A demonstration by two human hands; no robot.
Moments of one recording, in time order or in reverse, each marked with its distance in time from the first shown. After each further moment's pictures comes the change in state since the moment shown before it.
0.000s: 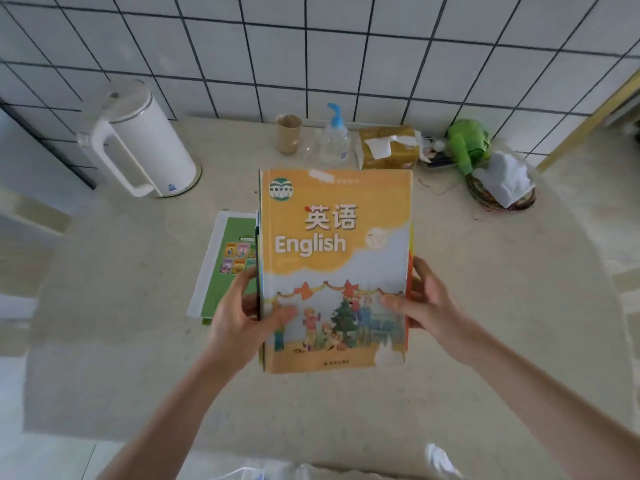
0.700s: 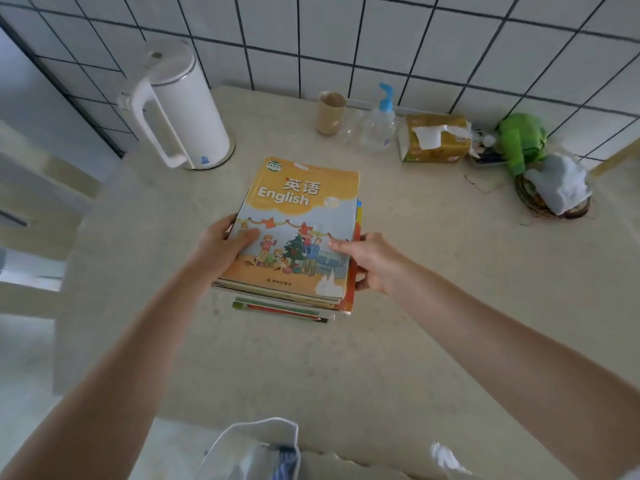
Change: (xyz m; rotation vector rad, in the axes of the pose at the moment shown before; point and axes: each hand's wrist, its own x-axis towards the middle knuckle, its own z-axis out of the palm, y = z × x) left_hand 0.106 -0.024 -0.102 0.136 0.155 -0.185; right_hand 0.128 -0.040 0.129 -0.019 0.096 0.451
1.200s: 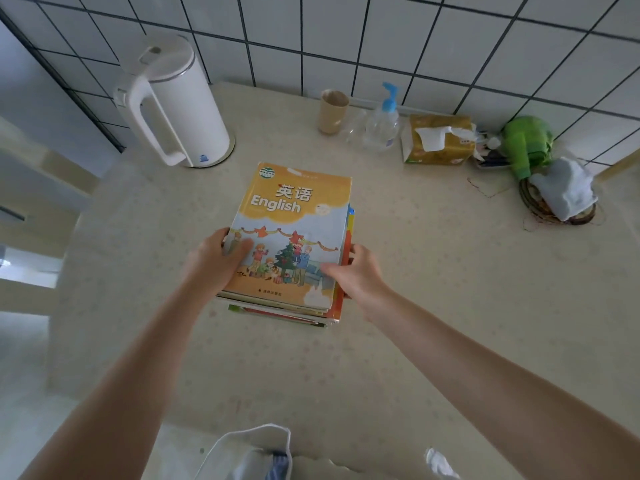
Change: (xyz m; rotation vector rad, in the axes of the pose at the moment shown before) left_hand -0.001 -0.020 0.003 0.339 0.104 -0.030; right_hand 0.010 0.029 0.015 -0.120 0.118 -0.183
